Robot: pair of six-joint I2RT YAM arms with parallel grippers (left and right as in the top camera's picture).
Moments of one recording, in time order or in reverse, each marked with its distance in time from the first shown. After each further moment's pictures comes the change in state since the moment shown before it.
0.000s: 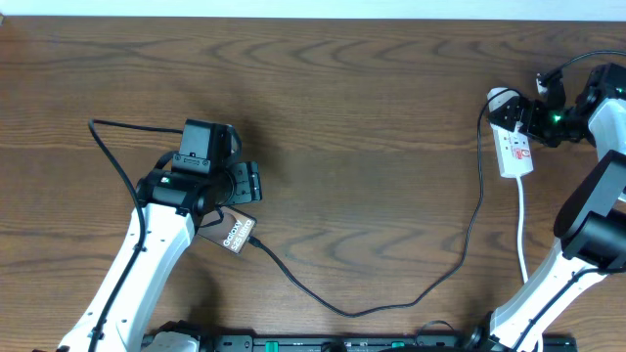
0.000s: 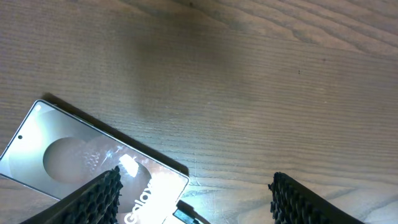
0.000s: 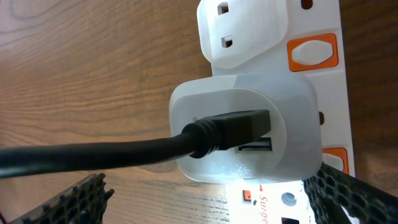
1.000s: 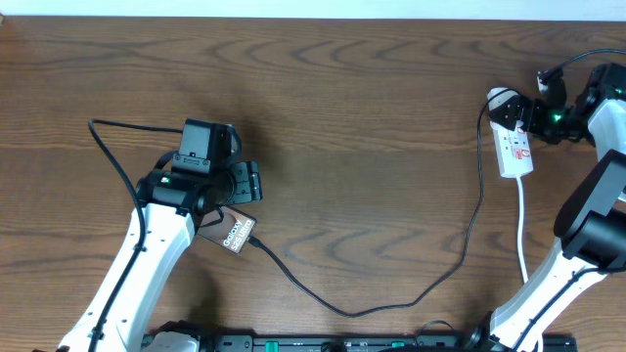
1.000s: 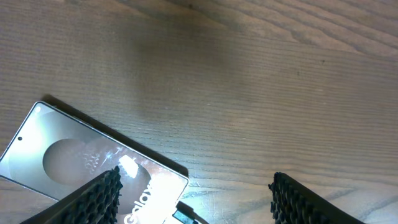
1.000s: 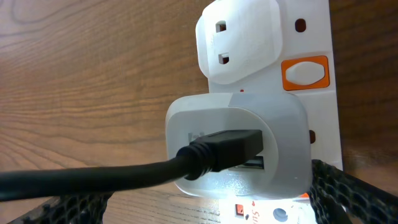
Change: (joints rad) left arm 0.000 0.000 0.000 0.004 0.000 0.000; right arm -0.002 0.003 -0.006 0.043 -0.004 -0.016
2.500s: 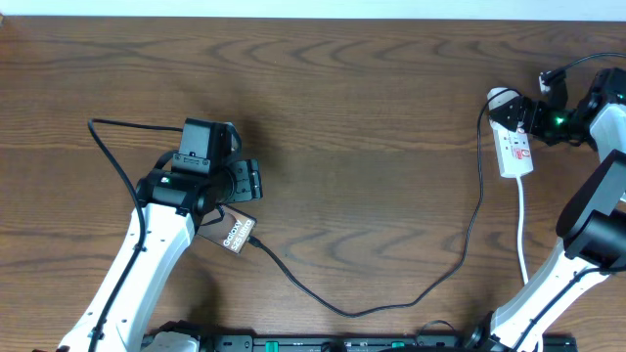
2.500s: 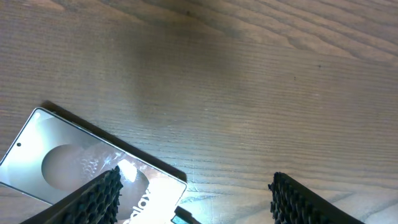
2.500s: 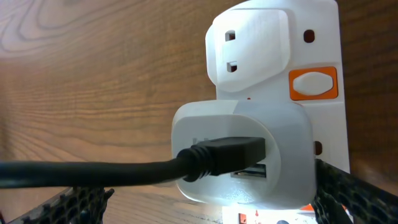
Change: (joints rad) left arm 0.000 0.000 0.000 0.017 0.000 0.000; right arm -0.021 0.006 -0.023 0.036 -0.077 -0.022
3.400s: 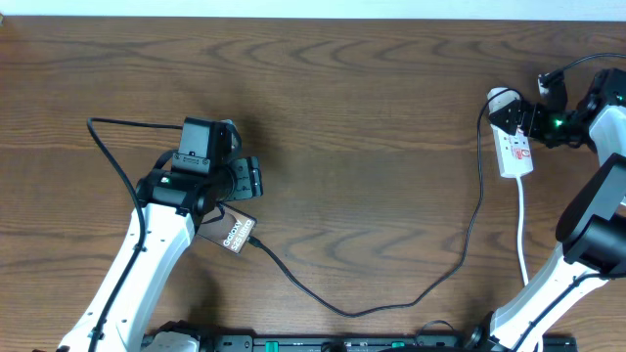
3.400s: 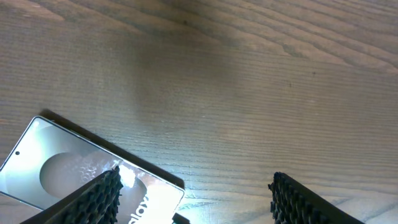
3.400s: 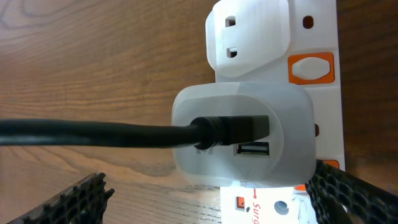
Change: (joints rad) left arm 0.000 0.000 0.000 0.024 0.000 0.000; right arm 0.008 -0.044 -0.042 0.017 0.048 -0.023
